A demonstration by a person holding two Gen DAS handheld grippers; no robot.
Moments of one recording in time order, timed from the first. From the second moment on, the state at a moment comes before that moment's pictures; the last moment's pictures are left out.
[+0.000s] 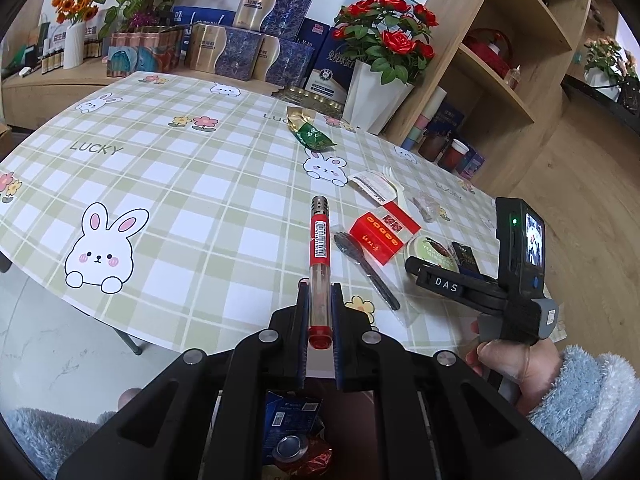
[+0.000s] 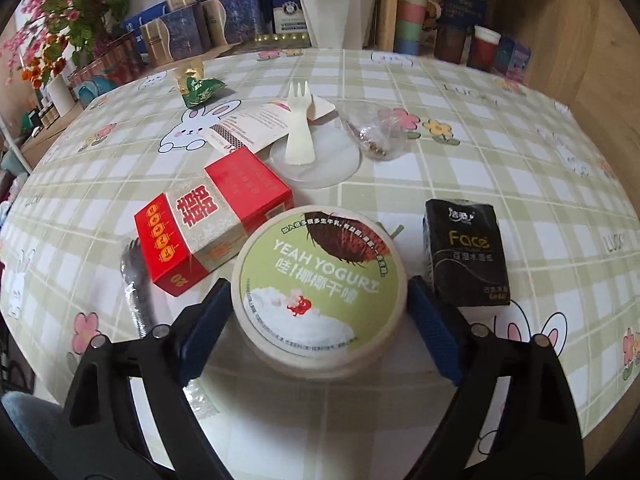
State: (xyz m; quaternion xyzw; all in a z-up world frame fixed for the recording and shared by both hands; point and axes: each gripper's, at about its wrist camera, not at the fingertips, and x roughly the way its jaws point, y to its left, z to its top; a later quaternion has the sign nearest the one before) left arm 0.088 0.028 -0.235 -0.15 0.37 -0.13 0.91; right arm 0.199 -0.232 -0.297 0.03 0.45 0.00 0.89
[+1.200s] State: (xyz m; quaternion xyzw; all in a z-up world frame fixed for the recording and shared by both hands) left arm 0.018 0.036 -0.196 -0.11 0.34 -0.16 0.92; right arm 0.034 -0.218 -0.241 0.04 0.39 0.12 0.91
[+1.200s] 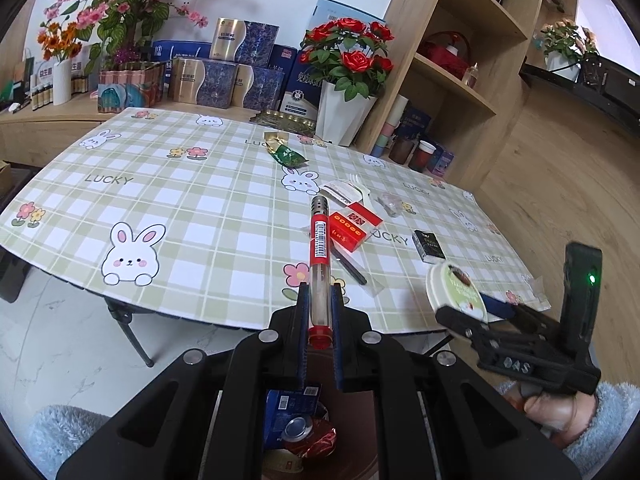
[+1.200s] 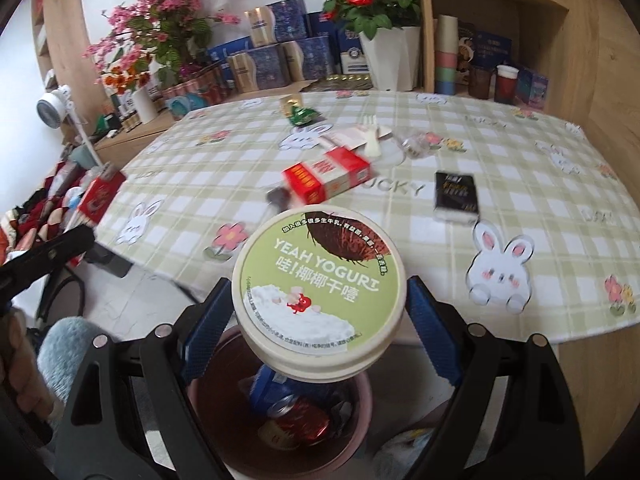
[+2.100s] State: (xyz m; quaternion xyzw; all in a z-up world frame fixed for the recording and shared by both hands) left arm 0.002 0.047 -0.224 -0.12 0.37 -0.16 0.91; right arm 0.025 -0.155 -0.396 0.01 0.56 0.15 0.82
